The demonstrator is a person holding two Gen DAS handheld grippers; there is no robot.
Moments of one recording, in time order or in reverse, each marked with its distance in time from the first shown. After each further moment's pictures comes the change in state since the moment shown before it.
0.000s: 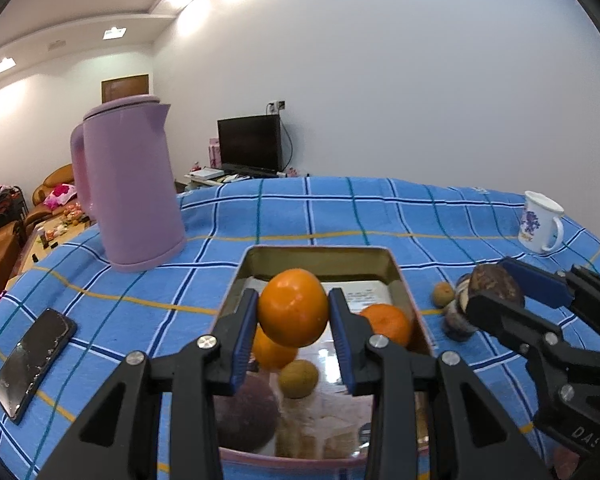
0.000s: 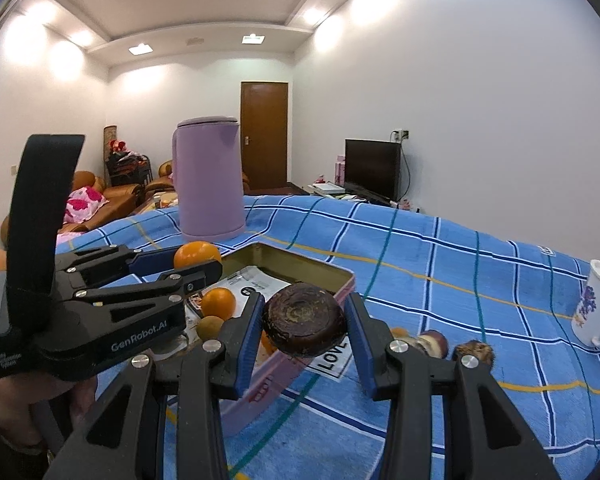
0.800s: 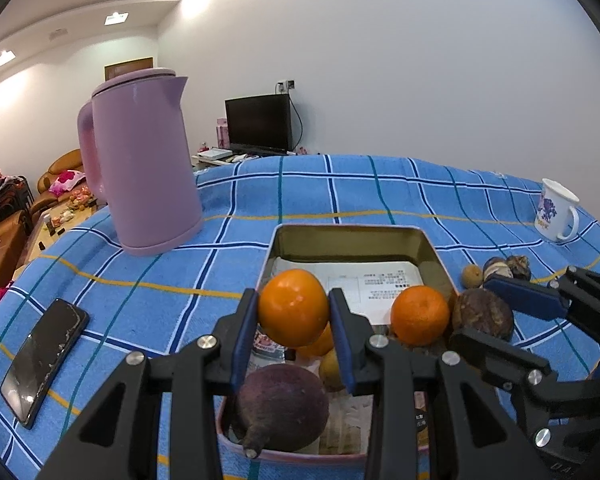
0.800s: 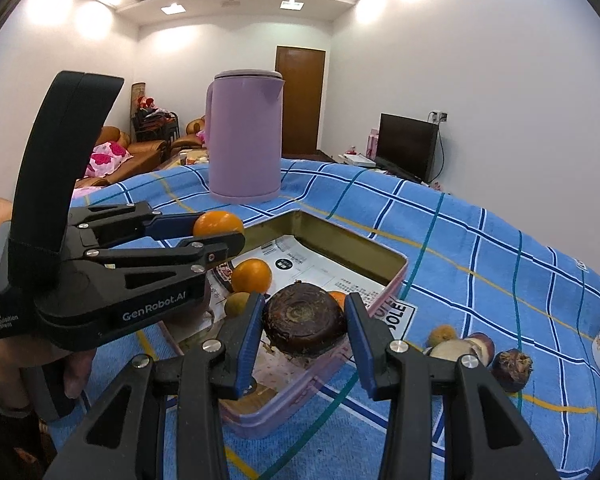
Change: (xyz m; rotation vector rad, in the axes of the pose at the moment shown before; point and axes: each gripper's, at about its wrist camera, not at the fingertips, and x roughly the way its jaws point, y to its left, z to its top) left arm 0.013 0.020 -0.002 0.003 0.080 0.022; right arm 0.030 0.026 0.002 -0.101 0.129 0.086
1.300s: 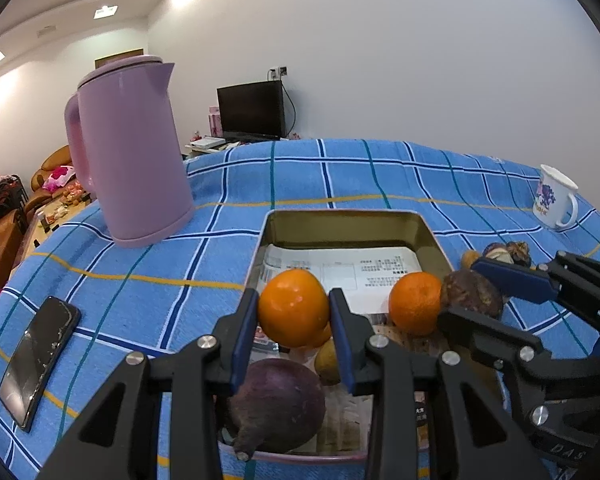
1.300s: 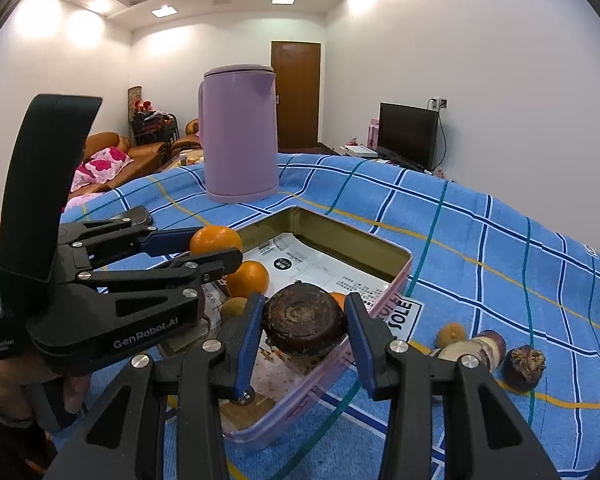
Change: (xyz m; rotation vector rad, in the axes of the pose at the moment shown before) left arm 0.009 -0.003 0.000 0.021 0.055 -0.018; right arm 0.013 -0.007 0.005 0.045 0.027 0.024
